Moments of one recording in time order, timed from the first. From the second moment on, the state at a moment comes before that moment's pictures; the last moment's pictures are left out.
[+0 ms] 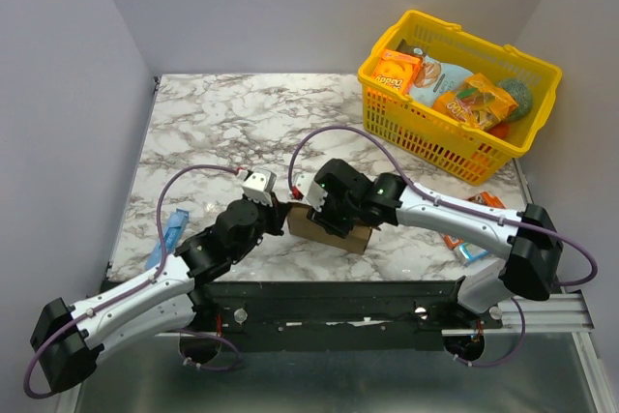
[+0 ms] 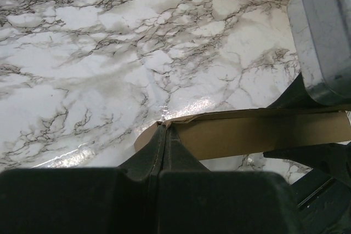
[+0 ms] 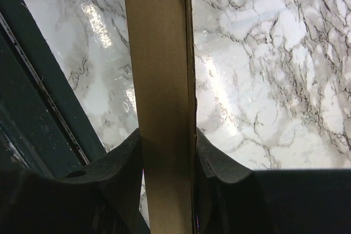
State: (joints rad) left arm -0.88 0.76 0.43 -0.02 -0.28 -0.44; right arm 1.02 1.51 1.20 -0.68 -0.03 -0.21
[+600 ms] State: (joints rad) left arm -0.93 0.89 0.54 -0.07 -0.33 -0.46; right arm 0.98 1.37 1.22 -0.69 0.10 -0.03
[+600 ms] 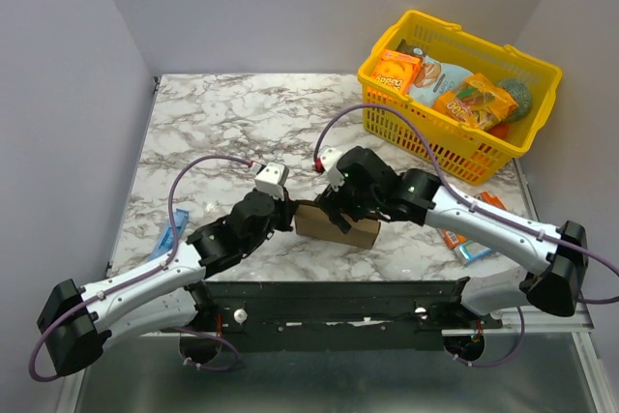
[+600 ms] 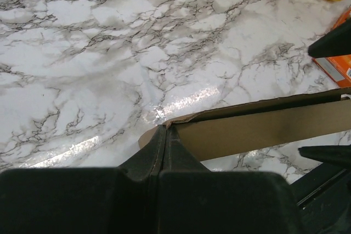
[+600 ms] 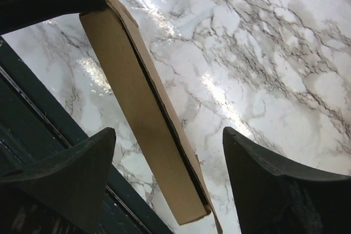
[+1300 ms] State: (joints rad) left arm -0.94 0.93 0.58 -0.12 -0.37 -0.48; right arm 0.84 1.12 1.08 -0.94 0.18 0.21
